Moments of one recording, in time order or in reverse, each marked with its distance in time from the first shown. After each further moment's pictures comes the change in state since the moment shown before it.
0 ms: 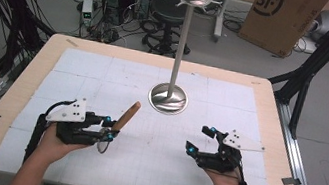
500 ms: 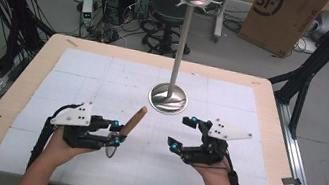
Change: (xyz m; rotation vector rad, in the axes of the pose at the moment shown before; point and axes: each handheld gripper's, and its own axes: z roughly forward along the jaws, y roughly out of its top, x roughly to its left) left arm -0.010 0.002 0.013 -0.042 -0.072 0.008; right arm 0.028 0.038 0.028 -0.036 0.192 -0.063
